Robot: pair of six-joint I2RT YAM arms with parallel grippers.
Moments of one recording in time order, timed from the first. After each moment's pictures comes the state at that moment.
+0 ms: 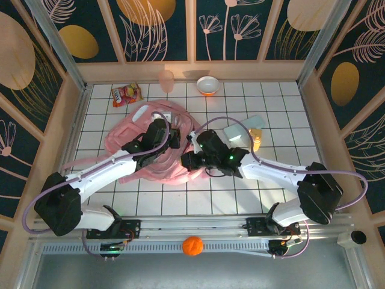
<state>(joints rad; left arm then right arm) -0.71 1.36 0.90 -0.13 -0.20 -0.57 0.96 1.41 0.87 -0.12 -0.23 0.66</state>
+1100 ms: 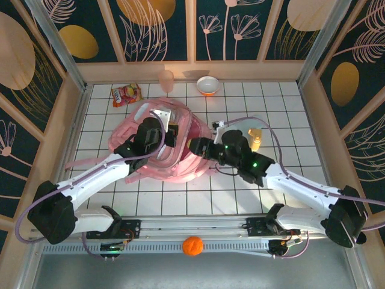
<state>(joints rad) -0.68 1.27 0.85 -0.01 -0.11 -0.30 0.85 1.12 0.76 0.02 -0.14 0.95</state>
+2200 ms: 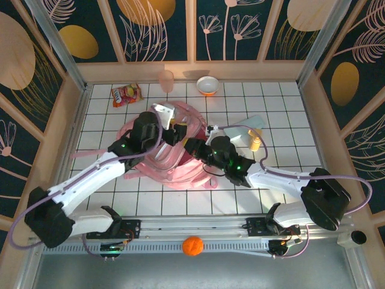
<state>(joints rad) -0.68 1.20 0.96 -0.14 0.00 -0.24 0.93 1.33 0.68 0.42 0.00 1.20</state>
